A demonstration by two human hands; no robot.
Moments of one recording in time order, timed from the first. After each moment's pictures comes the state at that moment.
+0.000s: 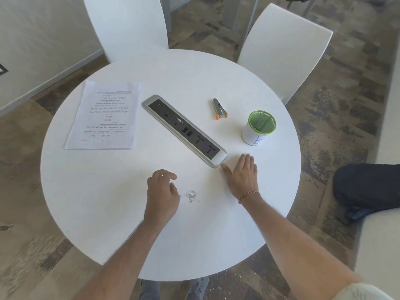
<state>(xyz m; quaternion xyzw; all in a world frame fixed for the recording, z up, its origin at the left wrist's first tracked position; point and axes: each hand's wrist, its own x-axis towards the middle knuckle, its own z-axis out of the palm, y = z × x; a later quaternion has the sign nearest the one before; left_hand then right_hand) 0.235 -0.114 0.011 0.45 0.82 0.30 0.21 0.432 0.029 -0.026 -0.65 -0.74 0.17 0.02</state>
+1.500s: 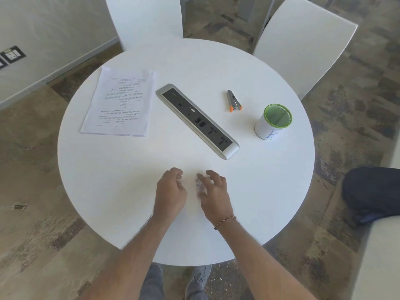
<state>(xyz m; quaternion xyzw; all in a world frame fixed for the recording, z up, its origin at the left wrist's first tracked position) 0.236 -0.134 0.002 0.38 0.83 0.33 0.24 0.370 -0.087 -0.017 -0.49 -0.81 0.30 0.14</state>
